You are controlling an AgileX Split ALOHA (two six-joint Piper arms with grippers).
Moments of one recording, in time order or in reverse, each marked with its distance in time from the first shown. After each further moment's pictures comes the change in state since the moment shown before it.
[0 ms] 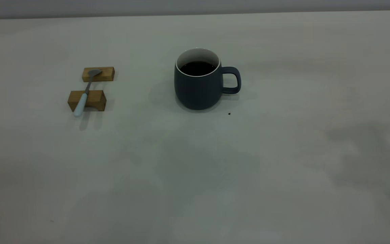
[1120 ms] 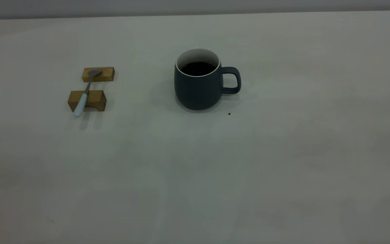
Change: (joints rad) left arm 0.000 0.000 0.000 0.000 0.000 0.000; right arm -0.078 -1.104 0.394 -0.205 0.195 0.205
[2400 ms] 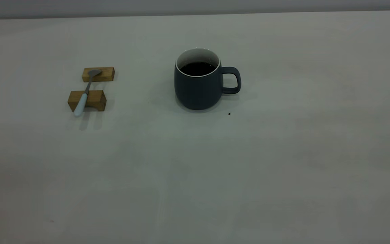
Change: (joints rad) left arm 0.000 0.000 0.000 0.000 0.000 0.000; right arm 0.000 -0.104 0.012 0.004 0.029 0.000
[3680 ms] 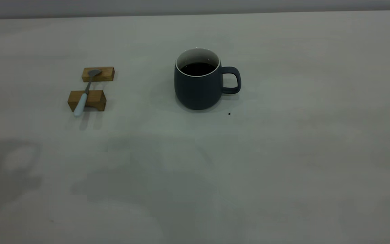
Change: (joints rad) left arm 0.000 1.415 -0.277 -0.002 -0.431 -0.125; right arm 0.000 0.000 0.000 0.000 0.000 0.000
